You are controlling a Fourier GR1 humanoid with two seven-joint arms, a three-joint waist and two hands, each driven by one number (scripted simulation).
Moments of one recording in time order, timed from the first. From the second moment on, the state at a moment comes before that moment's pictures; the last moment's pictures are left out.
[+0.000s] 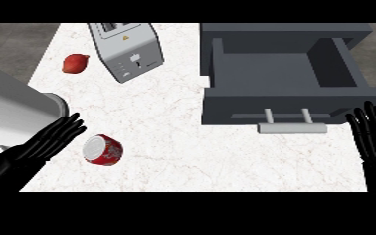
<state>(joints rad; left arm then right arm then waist) 0.16 0.31 0.16 -1.90 0.43 -0.76 0.14 0.27 -0.08 -0.14 -2.09 -0.05 0.11 0.06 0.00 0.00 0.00</state>
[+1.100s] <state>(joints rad) 0.06 0.24 0.21 -1.47 0.00 -0.79 -0.27 0.26 -0.06 -0.22 -2.05 -0.07 0.18 0.02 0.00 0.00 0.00</state>
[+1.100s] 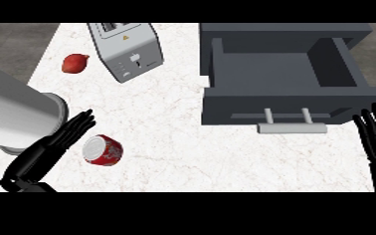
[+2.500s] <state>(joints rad) -0.18 0.37 0.13 -0.80 -0.21 -0.57 -0.66 0.24 -0.05 -0.24 -2.09 -0.07 0.20 0.06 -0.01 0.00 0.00</state>
